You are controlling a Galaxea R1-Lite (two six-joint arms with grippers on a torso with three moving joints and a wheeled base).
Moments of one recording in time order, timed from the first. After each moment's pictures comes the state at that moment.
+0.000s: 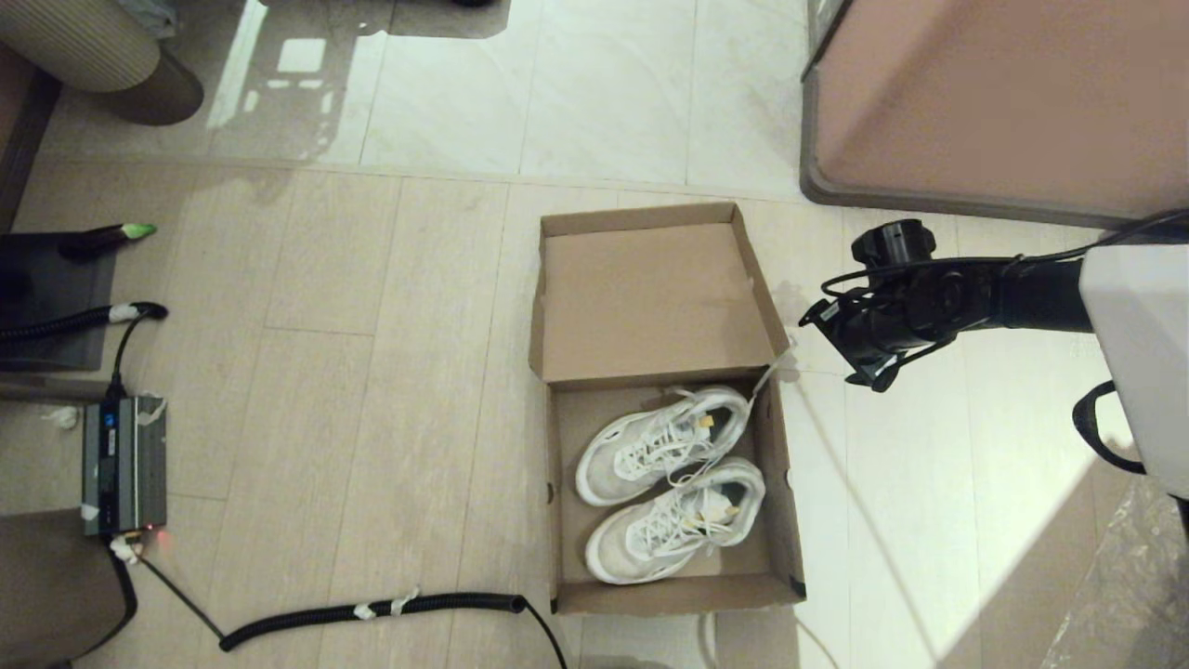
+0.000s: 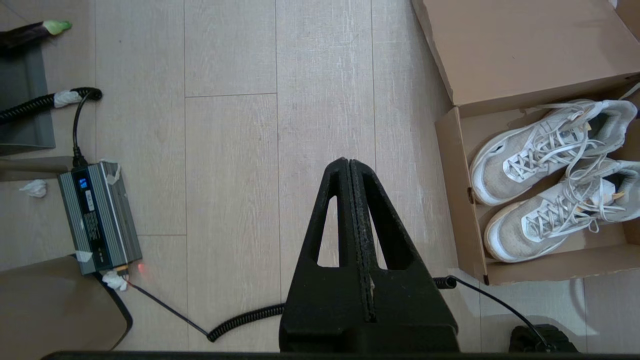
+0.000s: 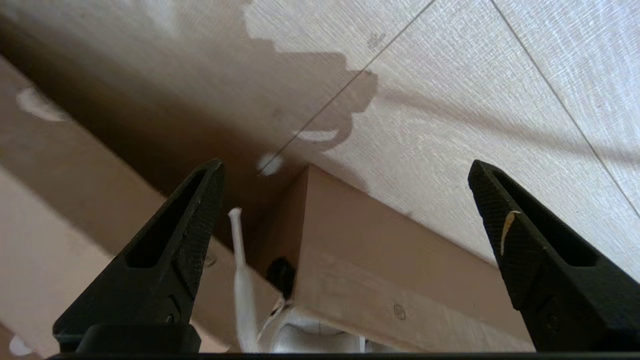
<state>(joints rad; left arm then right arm) -0.02 0.53 -0.46 -0.12 0.03 0.15 0.10 2.31 -1.94 0.30 -0.08 1.02</state>
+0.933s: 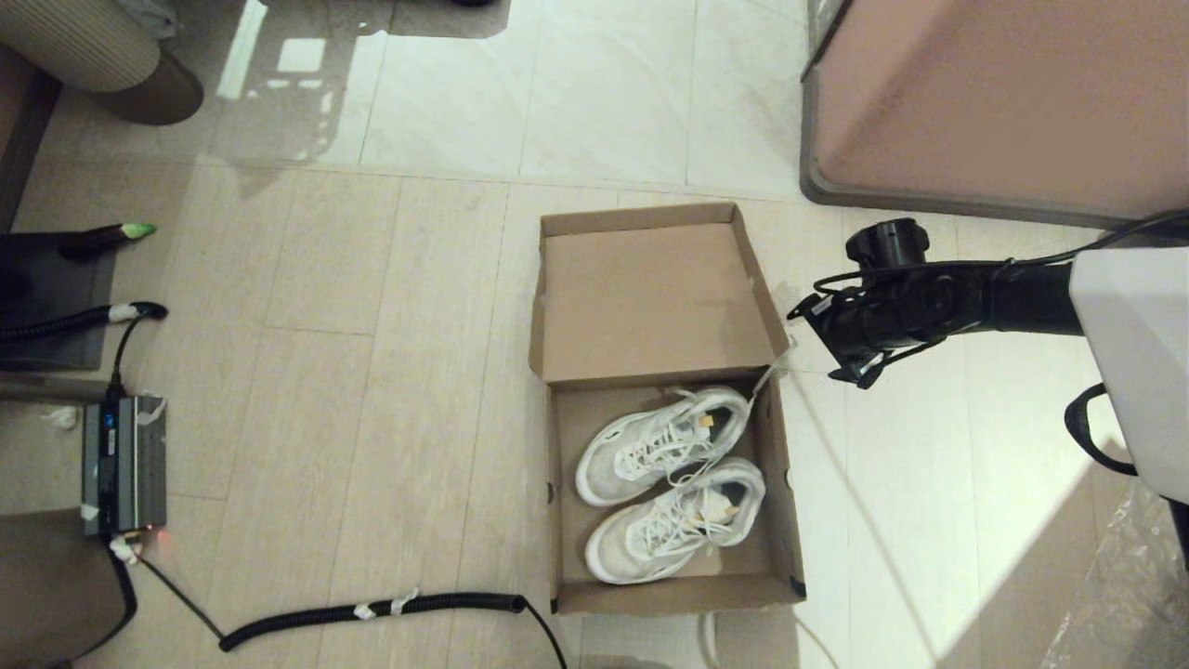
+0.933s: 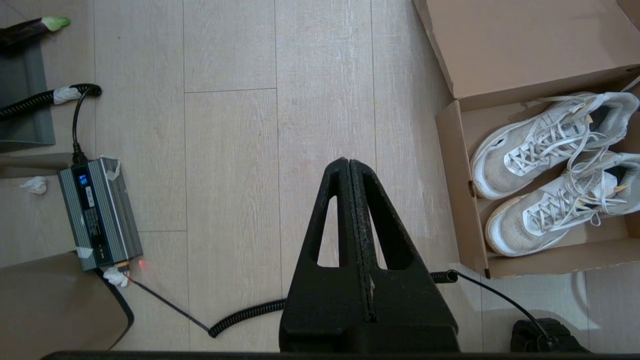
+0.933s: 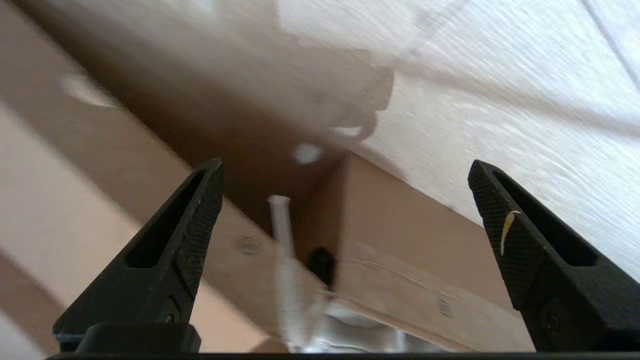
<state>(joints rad) -0.02 0.51 -0.44 -0.11 0.03 0.15 0.11 2.31 -1.94 0.25 -0.03 1.07</state>
